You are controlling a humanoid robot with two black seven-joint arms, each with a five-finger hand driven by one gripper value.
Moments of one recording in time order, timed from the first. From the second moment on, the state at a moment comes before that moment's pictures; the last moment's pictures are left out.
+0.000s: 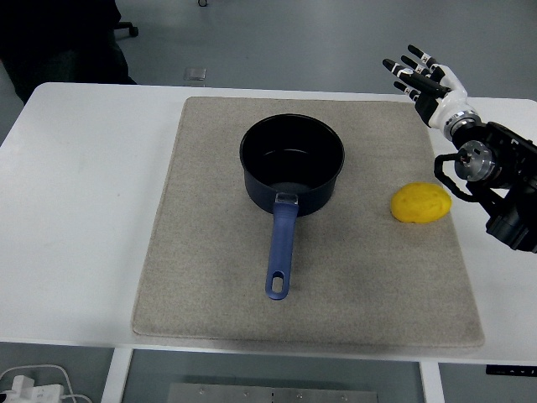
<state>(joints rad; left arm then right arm) -0.04 0.00 0.01 -0.18 0.06 0.02 -0.01 1.07 -0.15 0.34 0.43 0.13 0.01 0.23</state>
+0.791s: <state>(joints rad) -0.04 0.00 0.01 -0.20 0.06 0.02 -0.01 1.07 -0.16 0.34 0.43 0.13 0.02 0.23</state>
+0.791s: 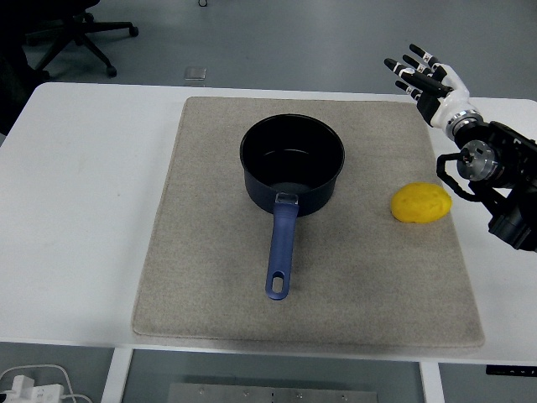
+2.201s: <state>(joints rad) -0.04 0.00 0.01 -0.21 0.06 0.02 -0.01 0.99 -0.74 0.32 0.97 -0.65 0.39 0.26</state>
